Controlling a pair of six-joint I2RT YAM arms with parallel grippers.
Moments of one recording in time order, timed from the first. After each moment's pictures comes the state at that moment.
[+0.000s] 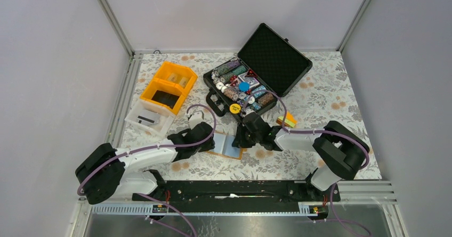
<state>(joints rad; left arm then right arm) -0.89 1.22 0.51 -0.20 -0.33 -0.98 0.87 1.58 0.65 0.10 -0.13 0.77</state>
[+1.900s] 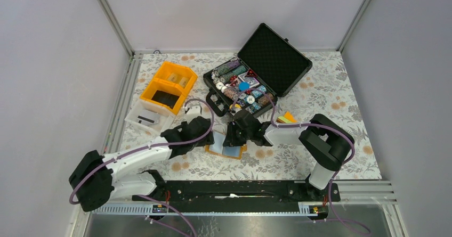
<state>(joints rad) -0.87 1.16 0.58 -0.38 -0.40 -0.83 0.89 1.72 0.79 0.12 -0.21 0.76</state>
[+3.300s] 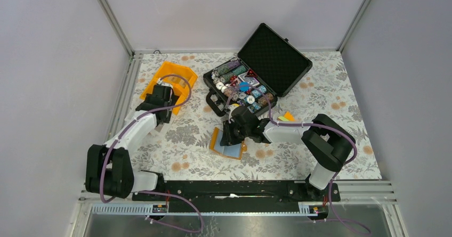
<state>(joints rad) -0.17 1.29 0.83 -0.51 -0.49 0.08 0.89 1.71 0.86 0.05 -0.28 0.63</state>
